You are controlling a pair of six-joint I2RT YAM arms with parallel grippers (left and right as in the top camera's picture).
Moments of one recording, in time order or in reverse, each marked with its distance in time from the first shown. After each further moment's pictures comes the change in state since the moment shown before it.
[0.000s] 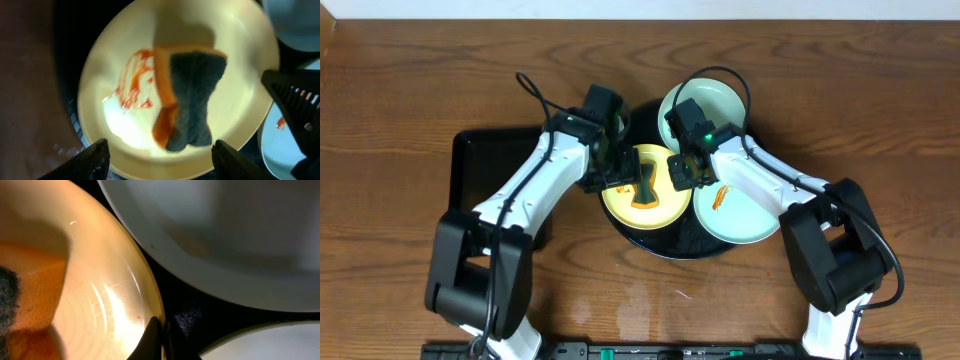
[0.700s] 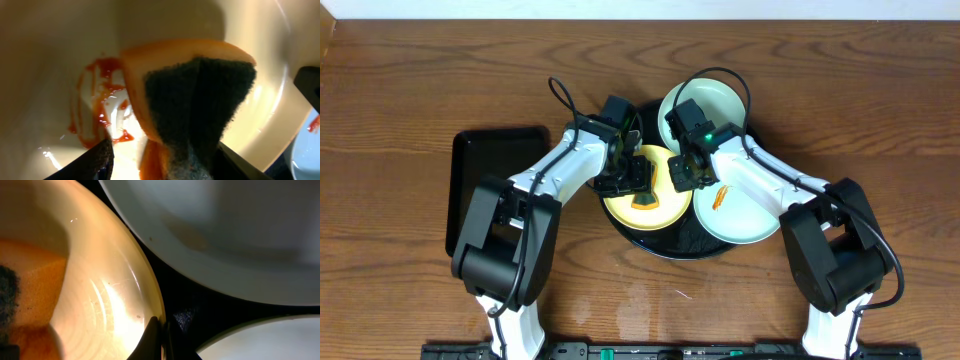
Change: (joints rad) left arm -0.034 0.158 0.000 0.070 0.074 0.077; right arm 0.000 0.000 0.000 -0.016 -0.003 -0.002
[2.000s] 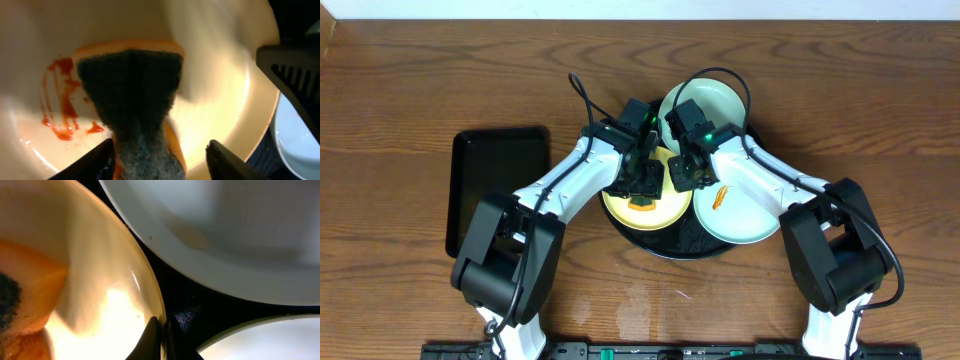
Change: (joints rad) left arm -0.092 -0.058 0.001 0.005 -0.101 0.032; right arm 0.000 0.000 0.000 -0.001 0.000 -0.001
